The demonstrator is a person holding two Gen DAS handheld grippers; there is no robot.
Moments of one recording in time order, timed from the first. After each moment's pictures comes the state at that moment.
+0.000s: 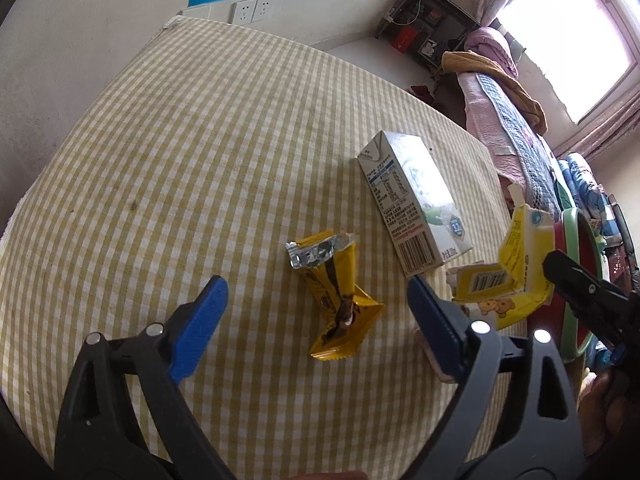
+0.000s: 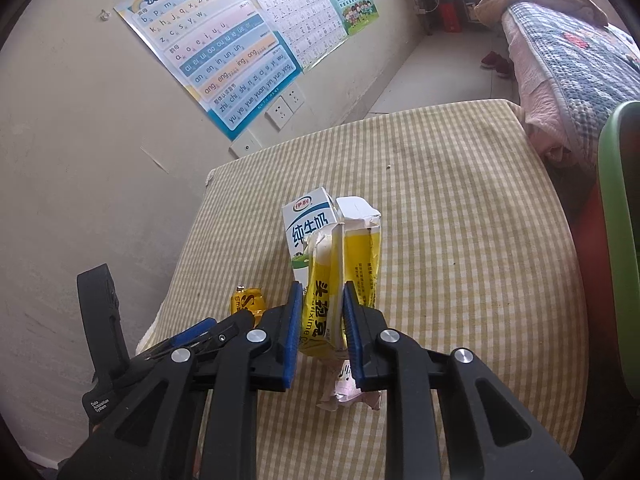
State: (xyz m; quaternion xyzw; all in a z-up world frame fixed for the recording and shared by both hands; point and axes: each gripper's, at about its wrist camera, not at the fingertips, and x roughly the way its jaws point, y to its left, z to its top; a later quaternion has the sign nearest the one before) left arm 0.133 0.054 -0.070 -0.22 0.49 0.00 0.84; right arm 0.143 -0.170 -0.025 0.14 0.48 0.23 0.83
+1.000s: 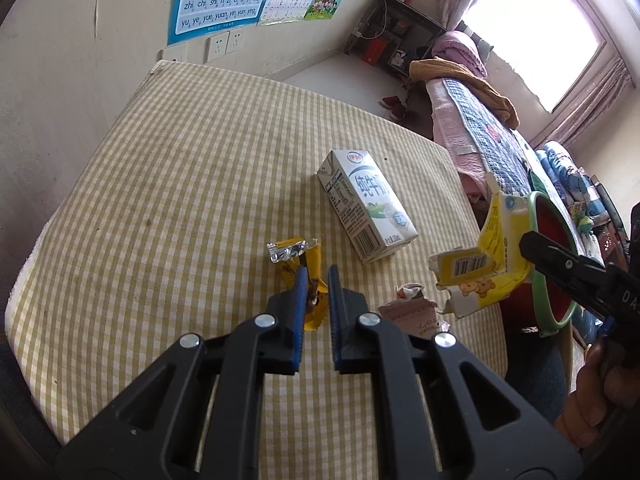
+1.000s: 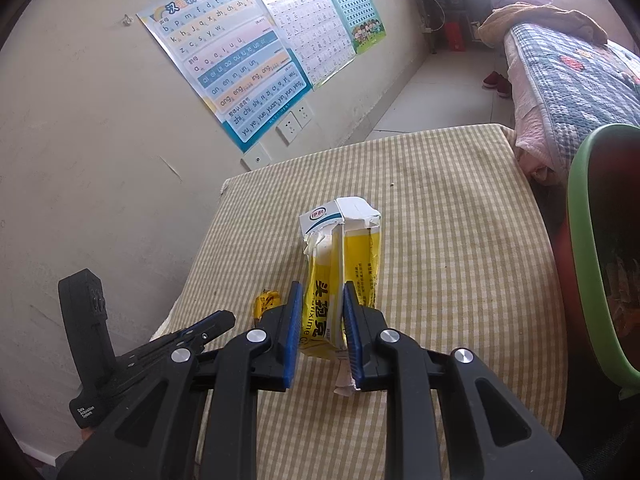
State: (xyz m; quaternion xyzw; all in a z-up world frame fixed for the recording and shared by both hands) left arm 0.090 0.051 -0.020 -0.19 0.45 -0.03 0.87; right arm 0.108 -0.178 0.011 0.12 0.45 0.24 0.85
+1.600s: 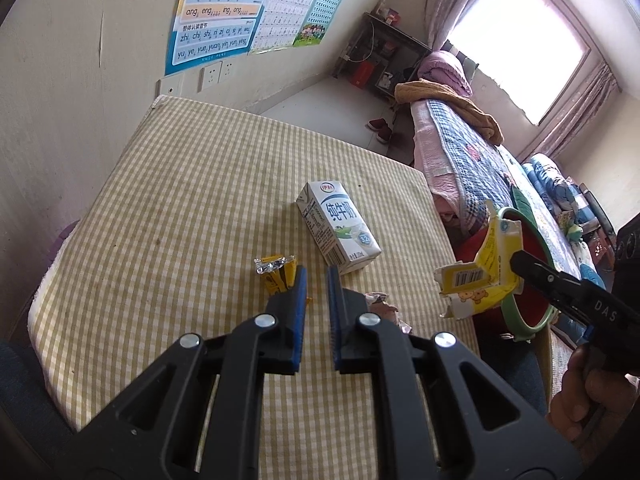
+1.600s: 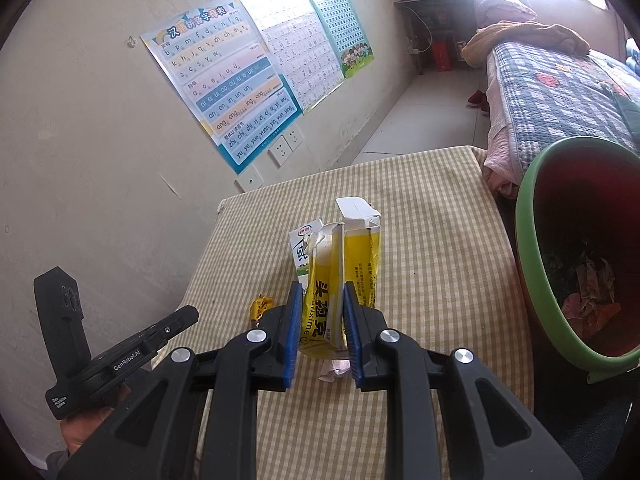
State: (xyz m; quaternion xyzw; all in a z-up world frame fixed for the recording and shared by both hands) left arm 0.070 0.044 0.020 -0.19 0.41 -0.04 0.89; right arm 0.082 -0.210 0.037 0.13 0.42 0.22 0.87
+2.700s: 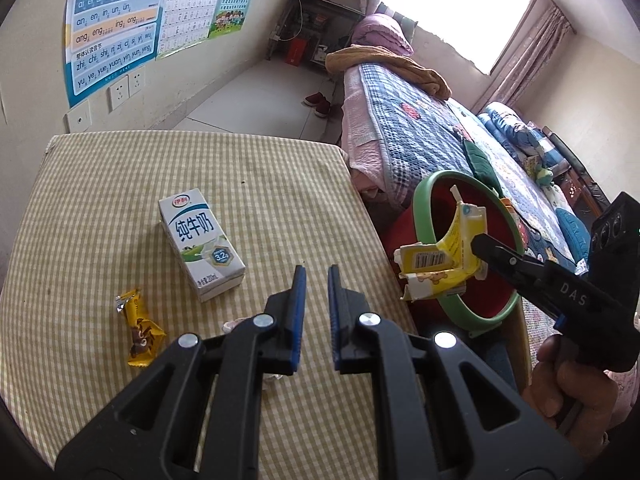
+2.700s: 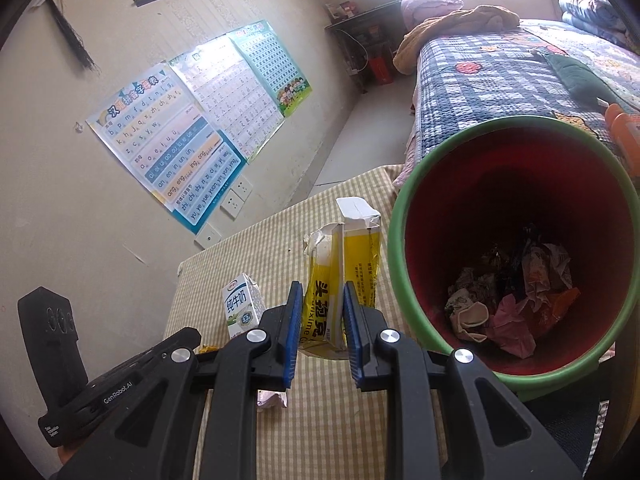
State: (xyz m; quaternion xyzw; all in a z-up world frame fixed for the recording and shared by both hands) left arm 0.128 -0.077 0.034 -0.13 0.43 -0.15 0.88; right arm 0.098 -0.321 0.028 0.22 0.39 0.14 0.89
